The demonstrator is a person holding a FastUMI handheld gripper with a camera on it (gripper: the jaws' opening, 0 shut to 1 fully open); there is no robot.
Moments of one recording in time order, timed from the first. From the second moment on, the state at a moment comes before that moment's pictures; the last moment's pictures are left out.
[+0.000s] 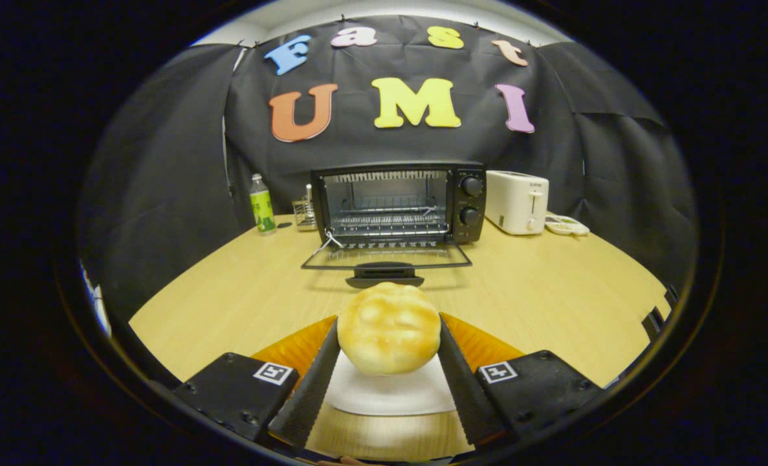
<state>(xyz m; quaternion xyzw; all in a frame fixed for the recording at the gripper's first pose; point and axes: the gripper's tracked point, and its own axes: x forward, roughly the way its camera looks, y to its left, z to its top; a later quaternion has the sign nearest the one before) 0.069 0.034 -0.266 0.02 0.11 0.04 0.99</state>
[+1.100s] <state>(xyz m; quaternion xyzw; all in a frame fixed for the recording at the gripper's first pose) 0.216 0.053 -0.137 0.22 0.00 0.14 0.97</state>
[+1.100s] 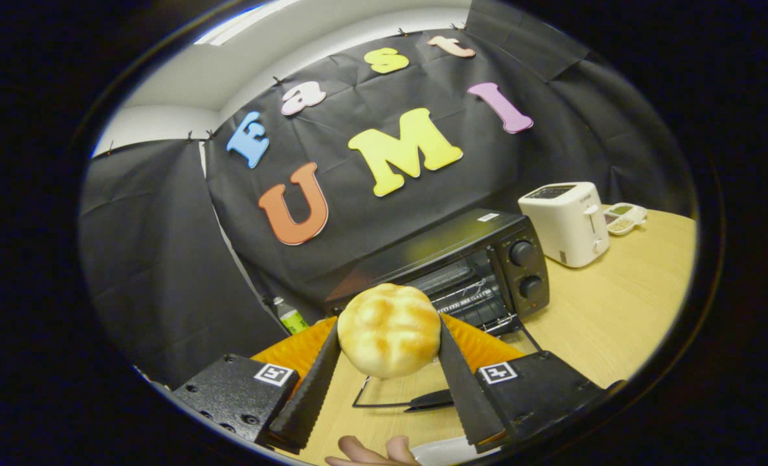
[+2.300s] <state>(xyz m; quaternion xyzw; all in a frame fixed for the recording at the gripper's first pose) 0.403 0.038 -0.181 0.32 0.11 0.11 0.94</state>
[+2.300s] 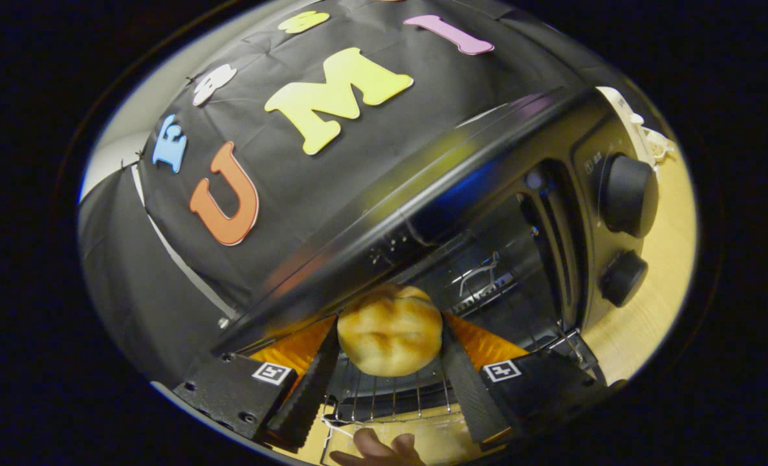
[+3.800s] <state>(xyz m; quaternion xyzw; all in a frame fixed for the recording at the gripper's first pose) 0.208 0.055 -0.263 0.13 0.31 0.06 0.94</state>
